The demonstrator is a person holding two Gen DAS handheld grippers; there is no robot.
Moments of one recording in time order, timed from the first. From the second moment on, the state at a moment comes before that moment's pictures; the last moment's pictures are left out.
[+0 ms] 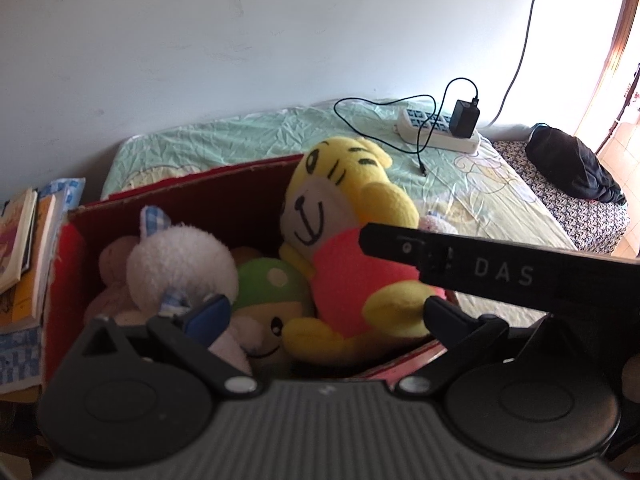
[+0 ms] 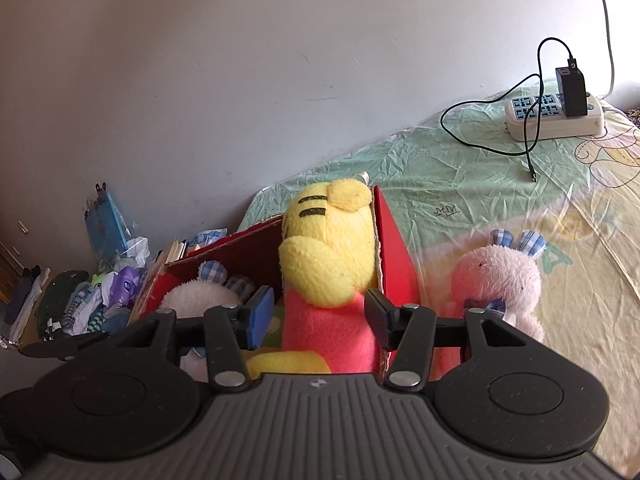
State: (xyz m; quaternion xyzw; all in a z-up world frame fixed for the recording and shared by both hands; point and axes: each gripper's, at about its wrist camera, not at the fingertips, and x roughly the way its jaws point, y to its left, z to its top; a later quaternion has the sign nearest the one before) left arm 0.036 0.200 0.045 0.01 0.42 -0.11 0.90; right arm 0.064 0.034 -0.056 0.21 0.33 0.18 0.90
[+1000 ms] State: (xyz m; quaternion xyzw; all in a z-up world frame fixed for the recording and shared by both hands) left arm -0.015 0.208 0.058 0.03 0.42 -0.04 0.91; right arm 0.019 0.039 -0.038 0.19 0.31 0.19 0.91
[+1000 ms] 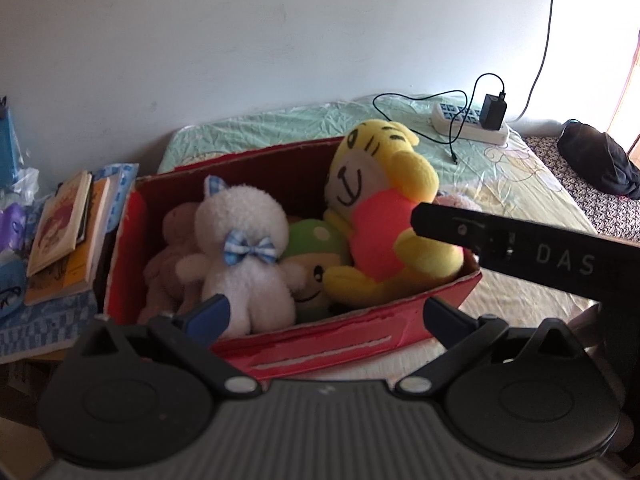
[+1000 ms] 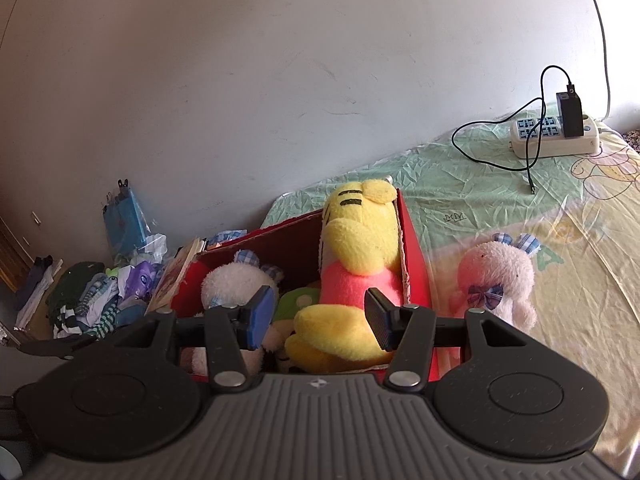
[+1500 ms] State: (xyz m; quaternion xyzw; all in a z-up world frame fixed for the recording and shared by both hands) left arm -0.036 0.211 0.045 0.04 0.44 -0.01 0.90; right arm -0.002 0.045 -0.043 0.19 0.32 0.20 0.91
